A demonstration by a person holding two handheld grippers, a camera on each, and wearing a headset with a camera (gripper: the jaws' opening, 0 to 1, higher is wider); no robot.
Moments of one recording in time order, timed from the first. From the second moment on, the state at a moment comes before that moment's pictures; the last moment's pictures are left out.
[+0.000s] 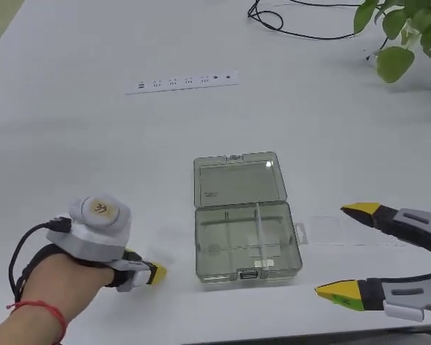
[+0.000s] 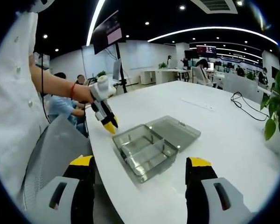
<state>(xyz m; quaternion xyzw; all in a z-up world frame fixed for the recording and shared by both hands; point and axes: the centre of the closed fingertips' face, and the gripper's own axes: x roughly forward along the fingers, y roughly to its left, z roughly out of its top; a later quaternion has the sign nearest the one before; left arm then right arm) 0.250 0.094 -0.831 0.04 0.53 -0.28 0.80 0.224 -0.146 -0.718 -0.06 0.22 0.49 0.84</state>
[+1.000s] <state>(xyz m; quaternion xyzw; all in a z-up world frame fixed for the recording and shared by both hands) 0.246 0.021 -0.736 -0.11 0.40 -0.34 0.84 0.236 -0.073 -0.671 0.03 0.26 0.47 0.84</state>
